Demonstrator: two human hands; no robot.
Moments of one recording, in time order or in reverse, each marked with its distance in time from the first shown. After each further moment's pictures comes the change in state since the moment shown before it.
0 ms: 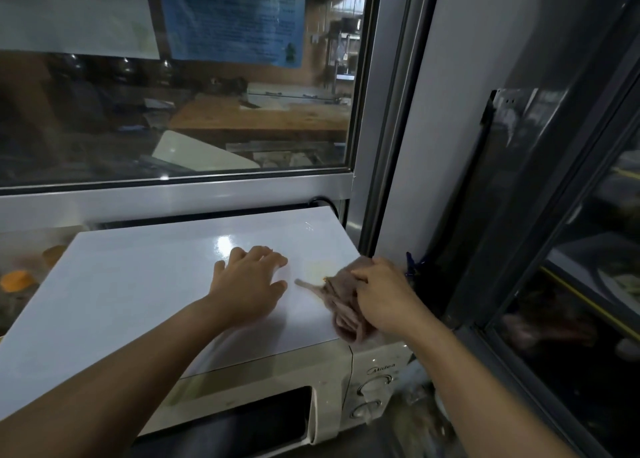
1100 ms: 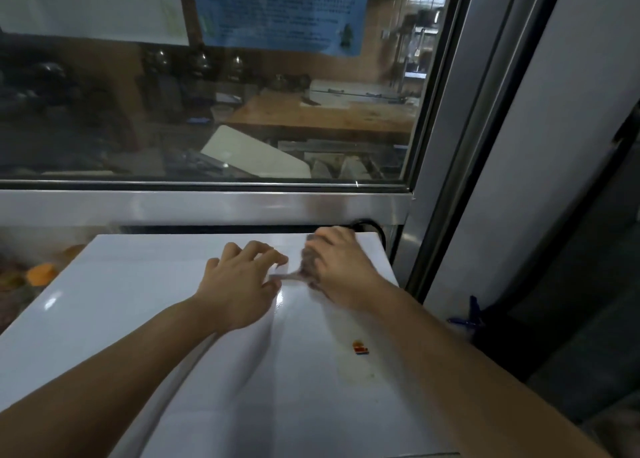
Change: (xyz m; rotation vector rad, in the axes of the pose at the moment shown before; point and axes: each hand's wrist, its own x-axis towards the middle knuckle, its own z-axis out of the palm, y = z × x) left_hand 0.054 -0.044 -0.004 0.010 0.051 -0.149; right_hand 0.166 -0.048 0.048 -0.522 0.027 -0.882
